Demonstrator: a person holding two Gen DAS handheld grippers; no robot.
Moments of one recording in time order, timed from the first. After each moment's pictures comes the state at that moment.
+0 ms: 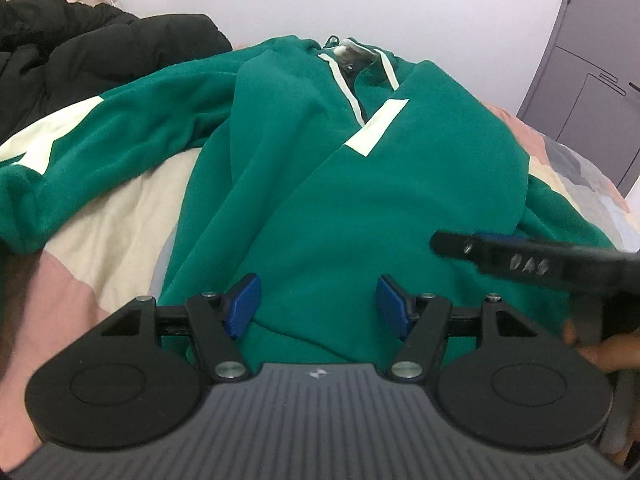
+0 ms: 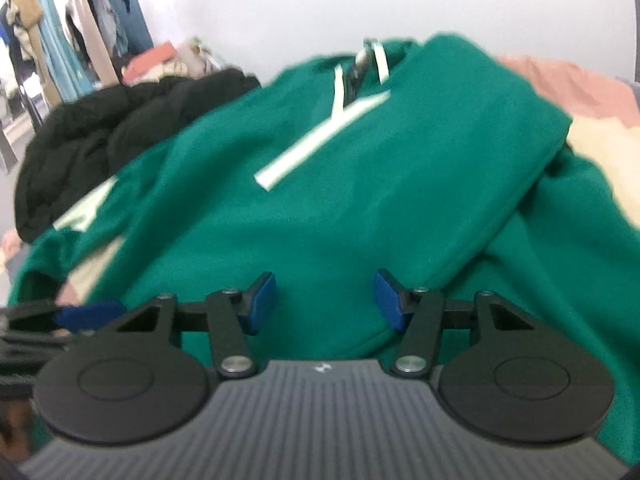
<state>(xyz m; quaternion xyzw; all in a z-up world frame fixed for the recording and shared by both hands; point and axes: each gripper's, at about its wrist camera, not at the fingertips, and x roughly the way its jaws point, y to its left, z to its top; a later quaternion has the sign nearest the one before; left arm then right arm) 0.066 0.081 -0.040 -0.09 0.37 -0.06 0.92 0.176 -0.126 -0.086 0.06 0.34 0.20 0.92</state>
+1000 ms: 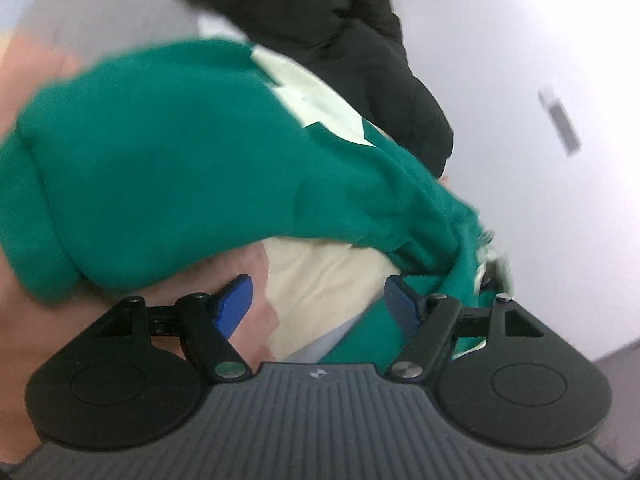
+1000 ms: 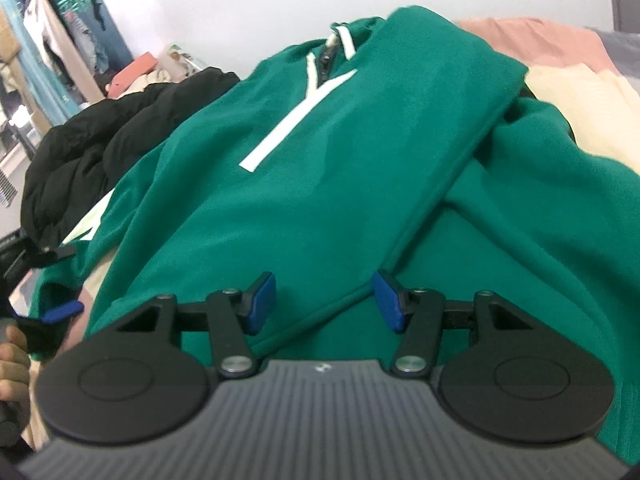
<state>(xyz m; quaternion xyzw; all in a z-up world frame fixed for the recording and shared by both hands) 0.031 0.237 -0.059 -0.52 0.25 0.16 0.80 0.154 -0.157 -0.083 0.13 0.37 0.18 0.90</state>
